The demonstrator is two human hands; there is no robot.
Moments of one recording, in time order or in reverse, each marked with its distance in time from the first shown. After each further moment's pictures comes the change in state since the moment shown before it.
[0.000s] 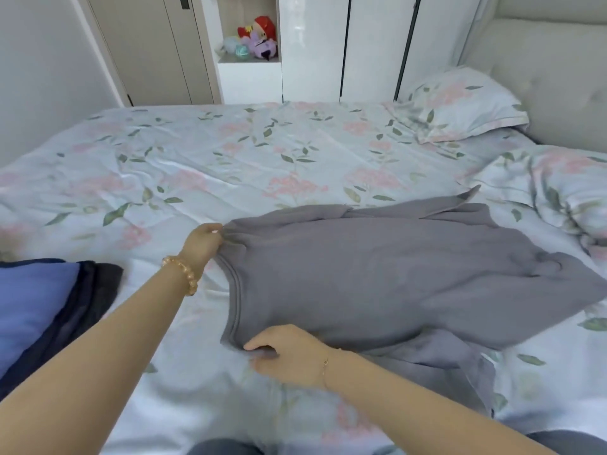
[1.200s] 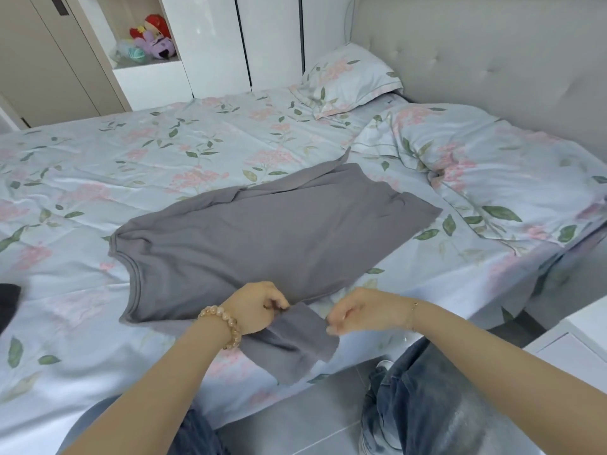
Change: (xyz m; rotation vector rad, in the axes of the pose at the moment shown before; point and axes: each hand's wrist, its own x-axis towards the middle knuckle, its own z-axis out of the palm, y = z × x) left_hand -0.224 -0.005 0.209 0.804 -0.736 0.603; right_hand -0.271 0.123 -0.095 0.330 0.021 0.383
